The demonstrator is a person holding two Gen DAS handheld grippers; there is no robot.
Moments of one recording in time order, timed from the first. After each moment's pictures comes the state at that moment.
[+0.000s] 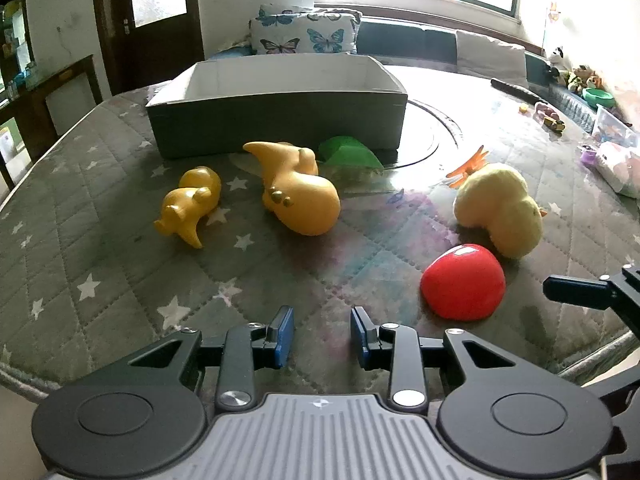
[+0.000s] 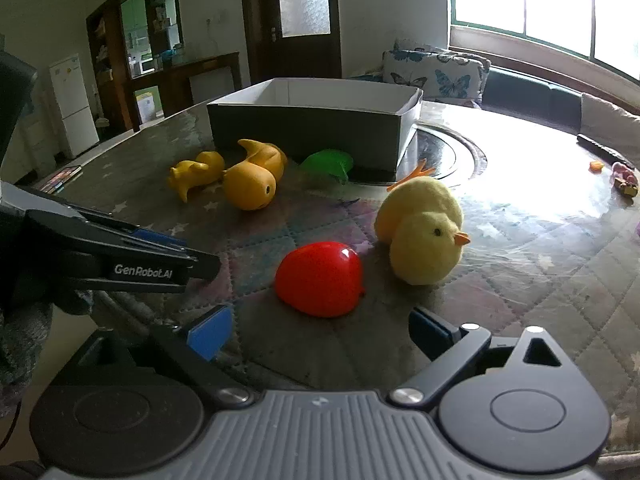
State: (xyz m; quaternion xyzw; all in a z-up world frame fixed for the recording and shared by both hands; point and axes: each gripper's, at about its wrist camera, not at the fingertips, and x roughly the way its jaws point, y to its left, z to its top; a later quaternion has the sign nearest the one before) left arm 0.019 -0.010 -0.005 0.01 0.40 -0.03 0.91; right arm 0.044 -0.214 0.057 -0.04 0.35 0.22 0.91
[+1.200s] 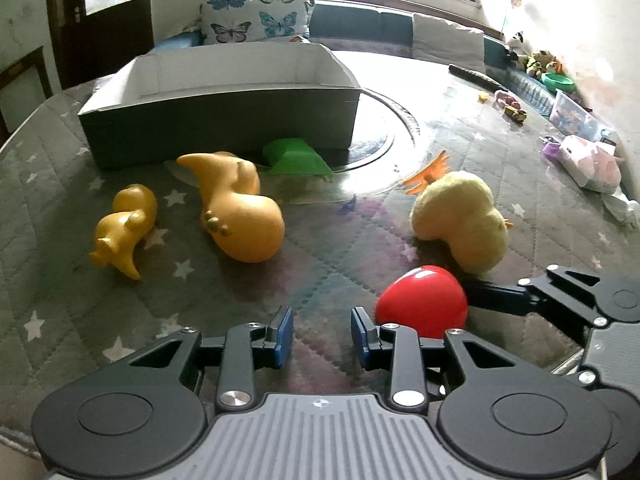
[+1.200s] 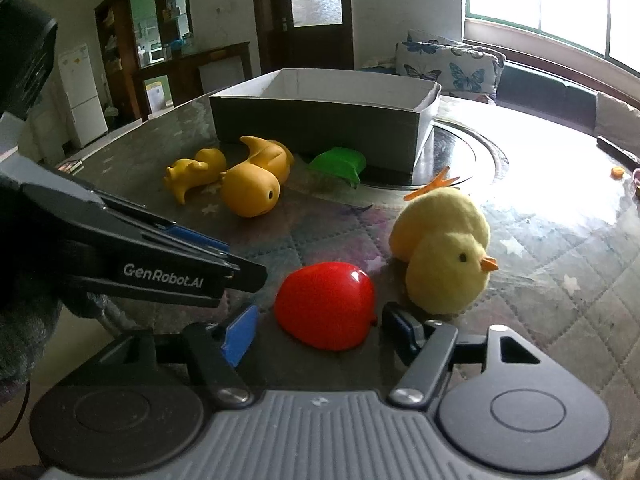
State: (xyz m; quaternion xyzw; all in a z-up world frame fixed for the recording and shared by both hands) left arm 0.052 -0.019 0.000 0.01 0.43 -0.11 0.90; right arm 0.071 -0.201 0.053 -0.06 0.36 0.23 0.90
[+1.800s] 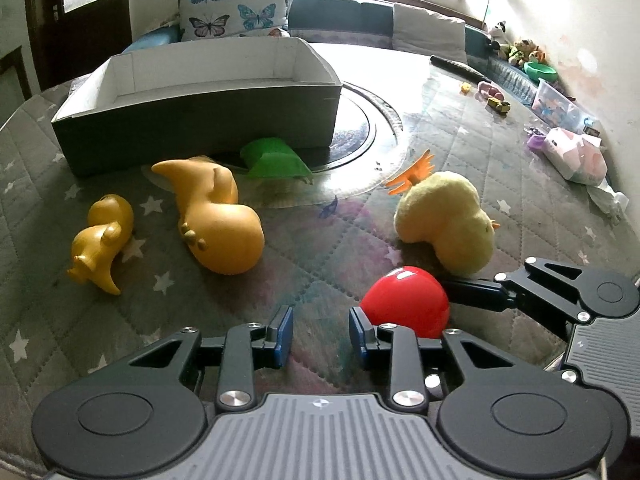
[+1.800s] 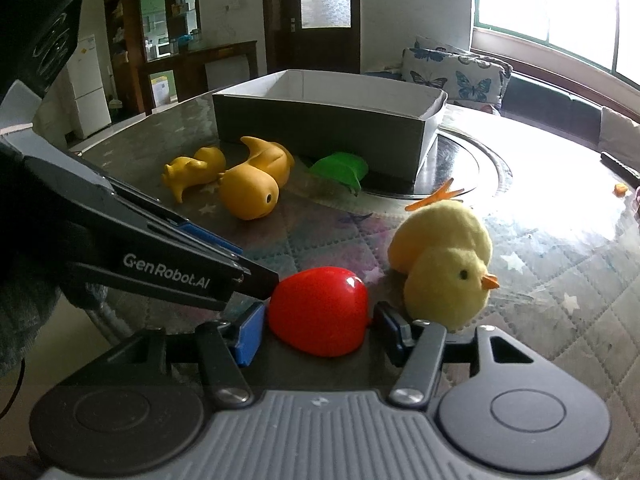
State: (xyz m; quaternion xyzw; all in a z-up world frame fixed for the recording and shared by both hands) left arm 0.063 -0.022 0.002 0.01 0.44 -0.14 0.89; right arm 0.078 -0.200 0.052 -0.07 0.35 0.24 0.90
